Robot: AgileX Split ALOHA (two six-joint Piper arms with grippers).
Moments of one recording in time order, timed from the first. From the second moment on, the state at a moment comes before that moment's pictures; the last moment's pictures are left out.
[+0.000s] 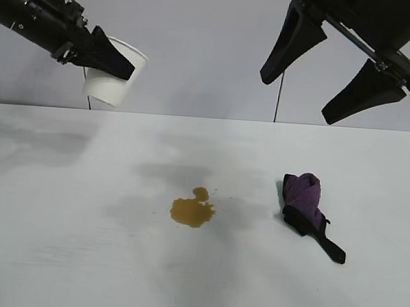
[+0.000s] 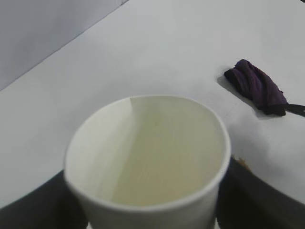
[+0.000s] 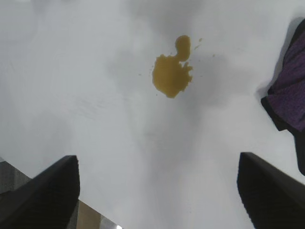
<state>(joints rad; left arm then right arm) -0.06 2.11 -1.57 -1.15 0.97 1.62 0.19 1.62 -1.26 0.57 0.97 -0.21</state>
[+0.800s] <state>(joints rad) 0.02 2.11 -1.24 -1.55 0.96 2.27 0.19 1.62 -1.26 0.57 0.96 -0.21</state>
